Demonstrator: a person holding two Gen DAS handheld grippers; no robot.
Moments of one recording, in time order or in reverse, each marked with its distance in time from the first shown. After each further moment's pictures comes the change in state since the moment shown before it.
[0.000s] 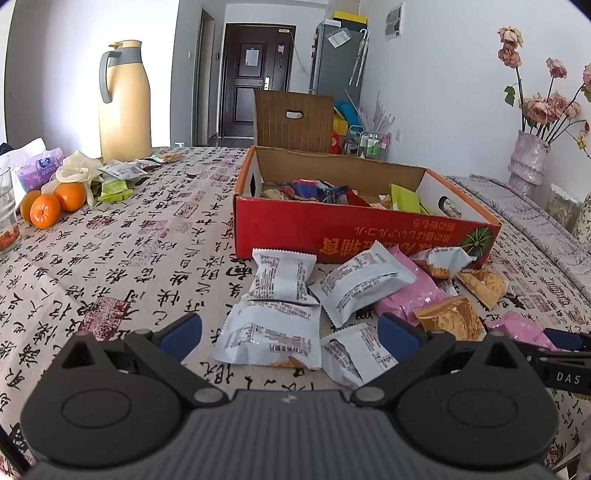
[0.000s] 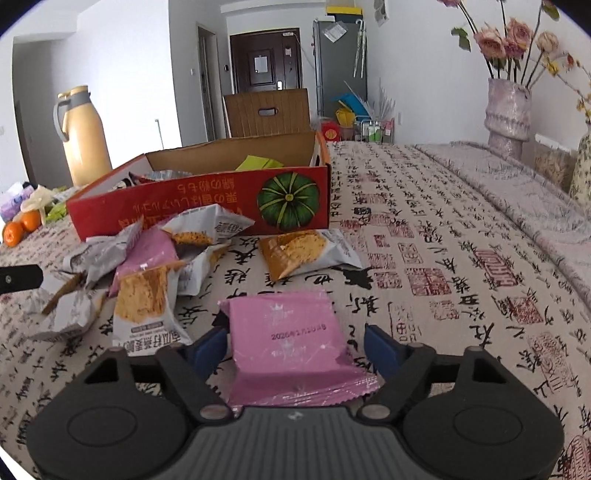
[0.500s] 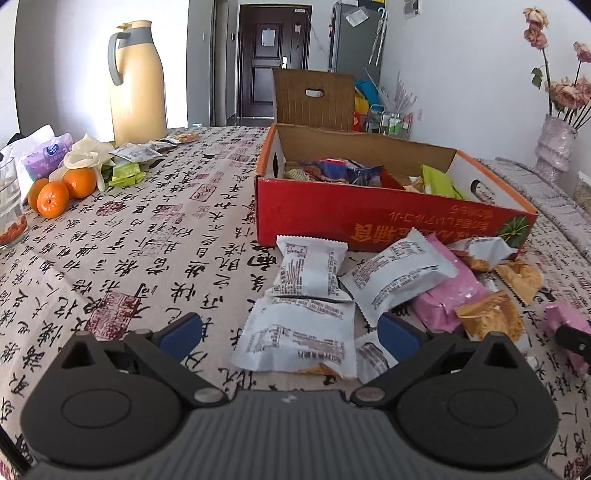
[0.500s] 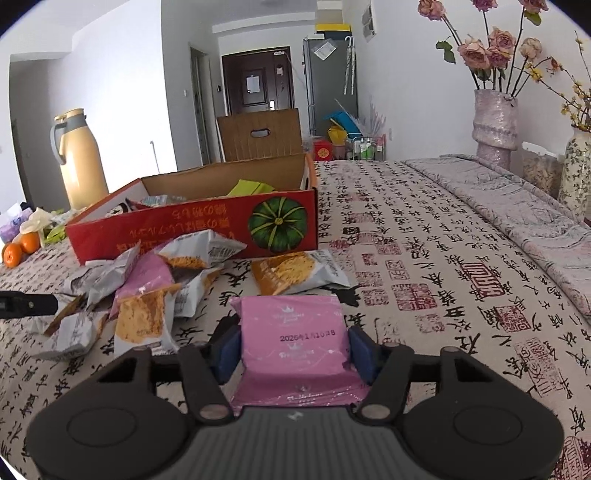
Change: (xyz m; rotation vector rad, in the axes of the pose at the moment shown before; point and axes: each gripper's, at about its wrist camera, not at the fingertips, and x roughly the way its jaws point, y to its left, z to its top) left arm 0.030 0.005 0.009 -0.001 0.079 0.073; right arm -0.011 -0.010 0.003 0.046 -0.064 -0.007
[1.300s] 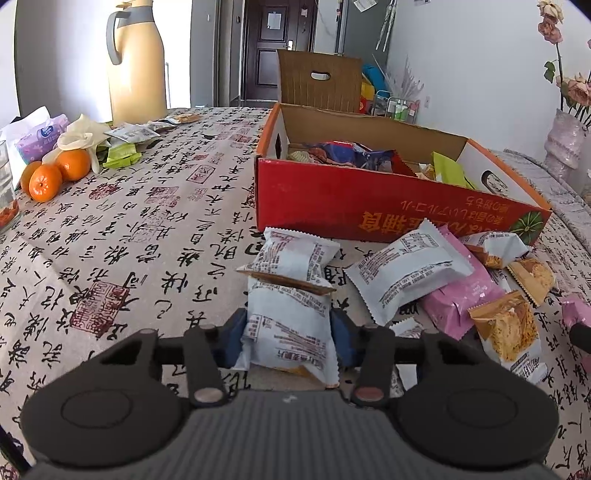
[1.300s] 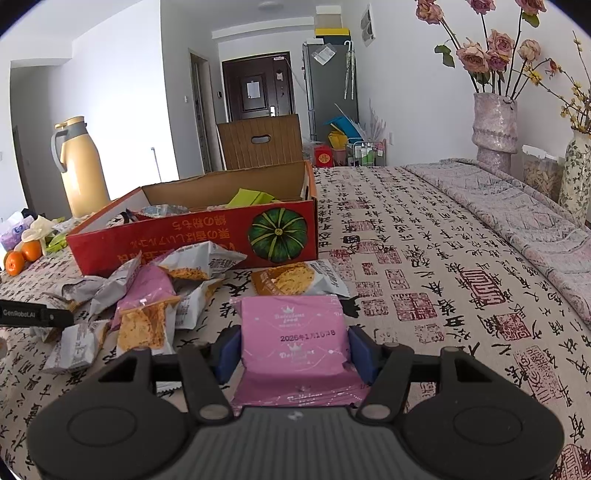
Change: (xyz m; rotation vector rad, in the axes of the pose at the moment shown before) left arm 0.016 0.002 0.002 -0.027 0.052 0.002; right arm 0.000 0.000 0.004 0.004 -0.020 0.012
